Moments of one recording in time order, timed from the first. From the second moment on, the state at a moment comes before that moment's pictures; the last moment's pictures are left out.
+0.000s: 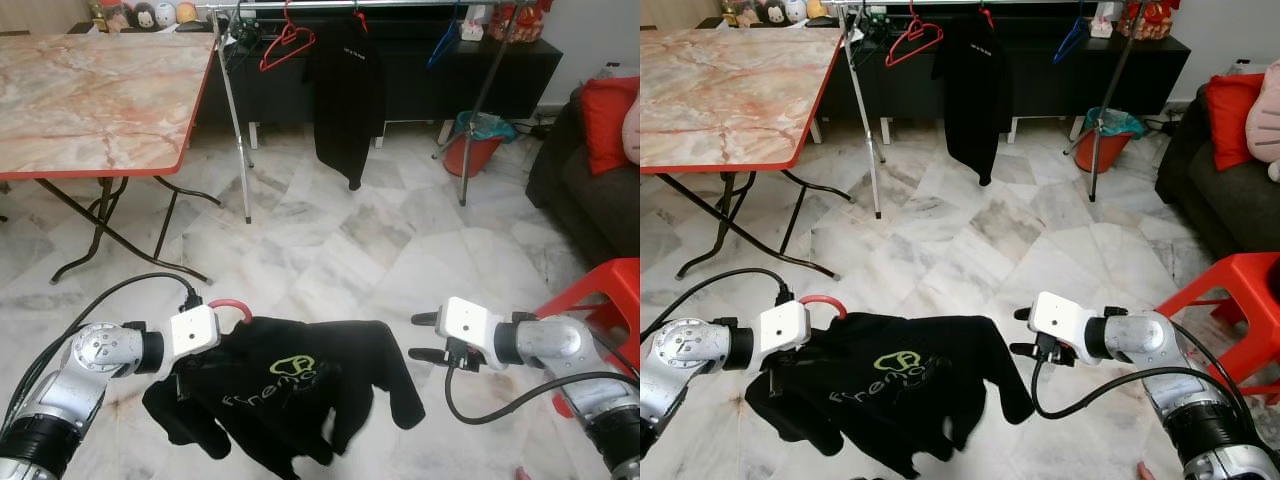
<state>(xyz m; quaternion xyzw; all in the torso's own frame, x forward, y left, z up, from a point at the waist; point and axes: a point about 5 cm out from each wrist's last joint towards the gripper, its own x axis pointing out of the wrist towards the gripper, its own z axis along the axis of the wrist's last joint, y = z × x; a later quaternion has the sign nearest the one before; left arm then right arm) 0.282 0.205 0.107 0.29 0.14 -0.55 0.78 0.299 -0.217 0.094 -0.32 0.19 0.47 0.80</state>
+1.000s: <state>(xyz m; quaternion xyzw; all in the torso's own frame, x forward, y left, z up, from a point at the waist) 0.283 0.181 0.122 0.24 0.12 -0.57 0.78 0.298 -0.208 0.074 -0.29 0.20 0.45 0.82</state>
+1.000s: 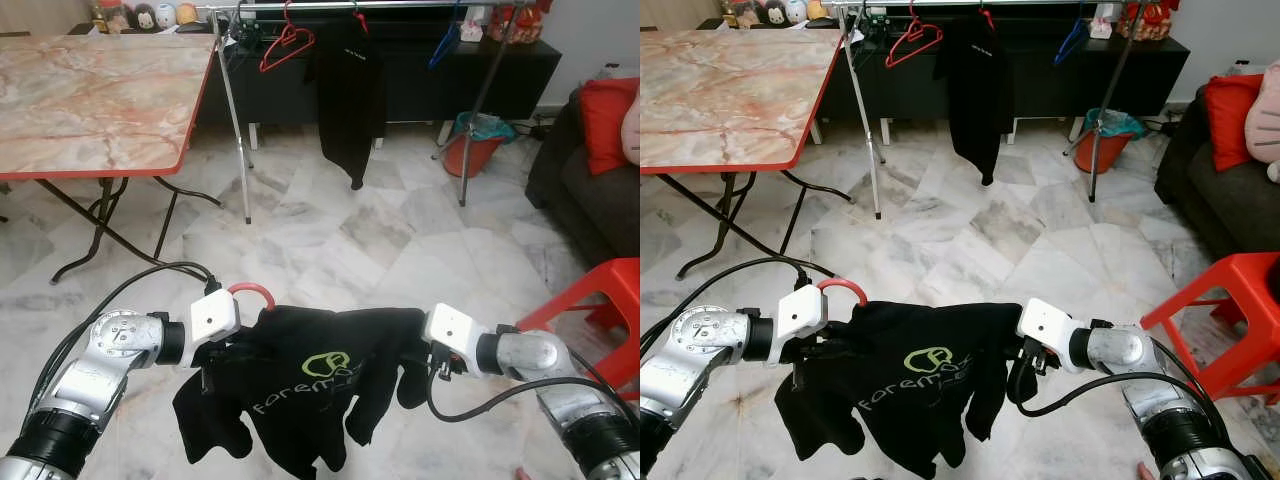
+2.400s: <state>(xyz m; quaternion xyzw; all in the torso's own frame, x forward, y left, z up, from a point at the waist) 0.312 0.223 0.083 0.35 0.21 -0.38 0.83 0.293 -0.202 0.065 -0.33 0.23 0.50 0.77</state>
